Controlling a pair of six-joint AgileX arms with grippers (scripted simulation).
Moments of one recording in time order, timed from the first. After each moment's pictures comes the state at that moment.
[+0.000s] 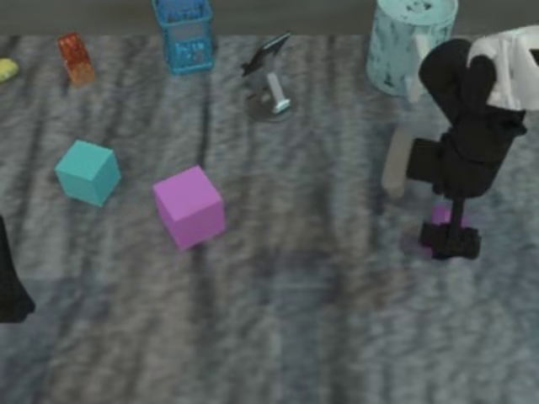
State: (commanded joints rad) left arm 0.00 0.00 0.00 0.00 0.00 0.00; right arm 0.32 2.13 1.48 -0.90 0.00 -0.93
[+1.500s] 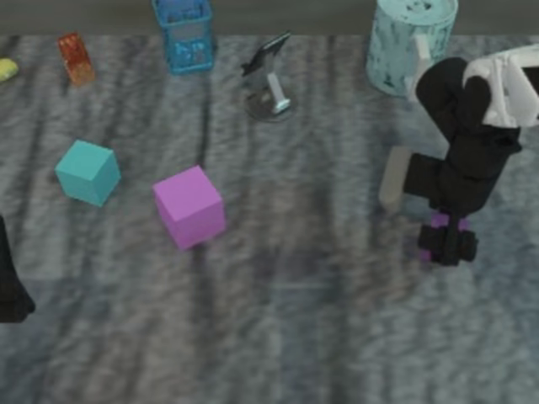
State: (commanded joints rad) left arm 0.00 0.00 0.00 0.00 0.00 0.00; right arm 0.32 2.18 1.42 -0.81 0.00 -0.93
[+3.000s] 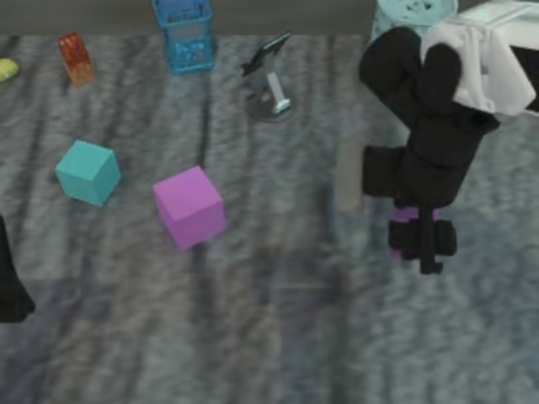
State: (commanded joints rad) left arm 0.00 0.00 0.00 0.00 0.00 0.00; right arm 0.53 1.94 1.47 -1.09 -0.01 -0.91
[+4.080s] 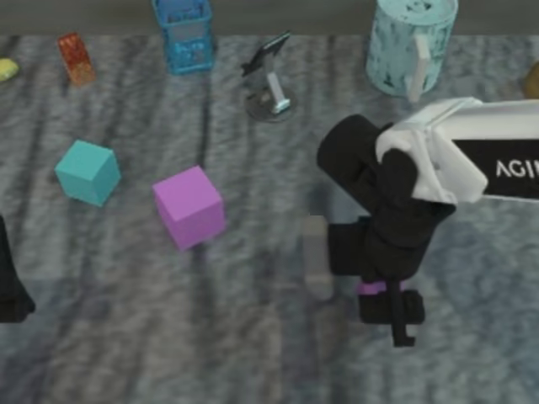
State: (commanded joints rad) left arm 0.00 0.00 0.00 0.00 0.00 0.00; right arm 0.66 1.97 1.25 -0.84 -0.01 -0.90
